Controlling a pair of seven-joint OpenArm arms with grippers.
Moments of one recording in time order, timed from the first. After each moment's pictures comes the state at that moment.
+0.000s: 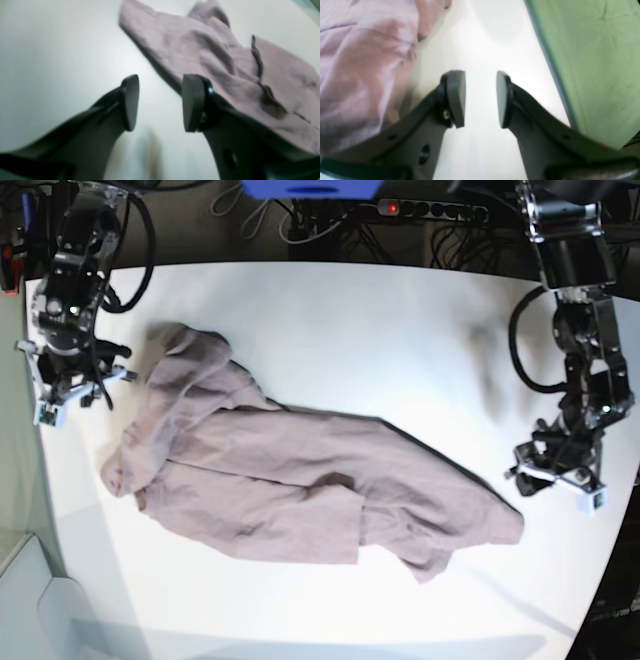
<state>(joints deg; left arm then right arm) -7.8 -19.4 -13.7 86.2 -32.6 -0.1 44.7 -11.6 4.4 21.1 108.2 -0.4 0.0 -47.6</state>
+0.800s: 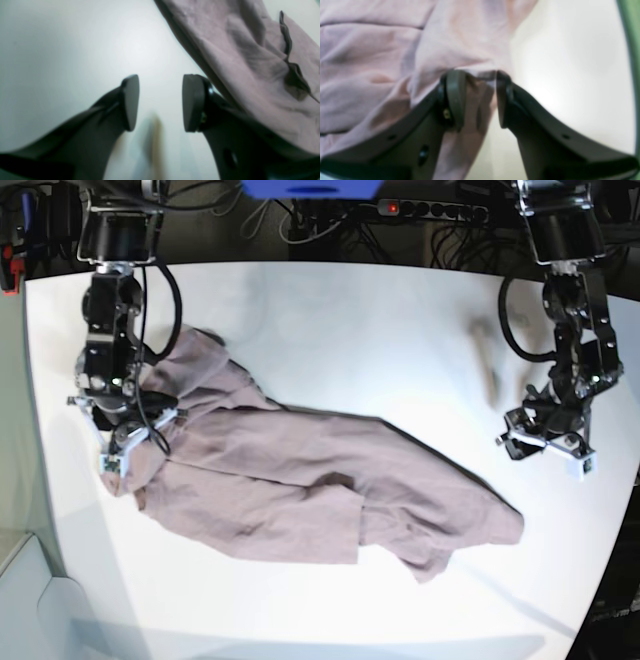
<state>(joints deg) -2.1 -17.0 -15.1 86.4 -33.1 -0.1 44.9 3.1 6.4 9.7 84.5 -0.5 0.0 -46.5</state>
